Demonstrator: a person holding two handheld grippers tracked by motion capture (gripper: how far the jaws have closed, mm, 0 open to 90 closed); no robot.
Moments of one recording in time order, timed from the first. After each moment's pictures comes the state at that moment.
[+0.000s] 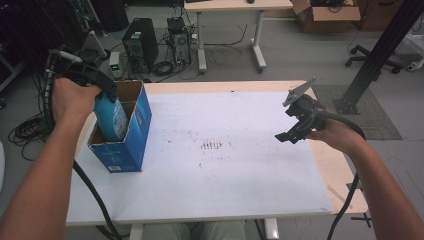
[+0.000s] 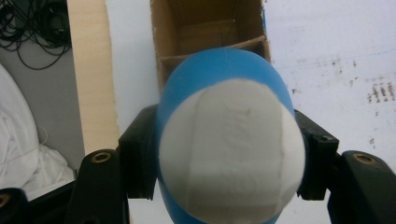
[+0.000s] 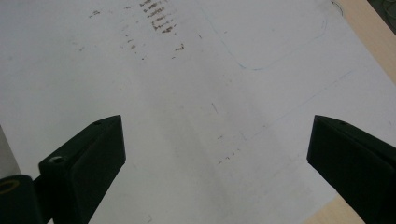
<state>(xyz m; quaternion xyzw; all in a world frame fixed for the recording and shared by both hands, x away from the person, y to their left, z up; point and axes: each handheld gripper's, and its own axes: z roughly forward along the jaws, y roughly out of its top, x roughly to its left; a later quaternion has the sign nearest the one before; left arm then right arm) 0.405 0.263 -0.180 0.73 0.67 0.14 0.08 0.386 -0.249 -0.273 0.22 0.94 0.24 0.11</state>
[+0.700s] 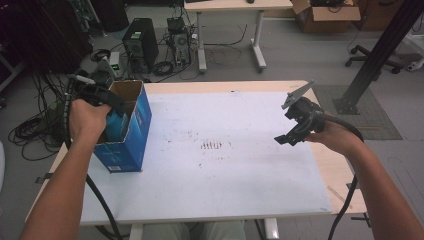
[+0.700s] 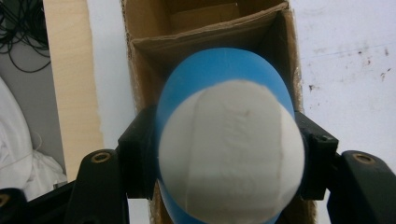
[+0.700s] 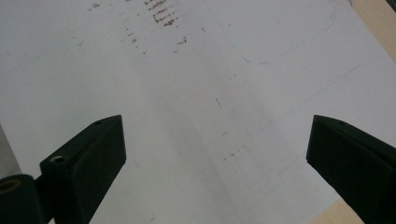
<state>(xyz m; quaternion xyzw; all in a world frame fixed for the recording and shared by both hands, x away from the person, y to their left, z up) 0.408 0.263 -0.238 0.74 0.66 0.14 0.08 0.386 -0.249 -0.281 0.23 0.94 0.24 0.10</state>
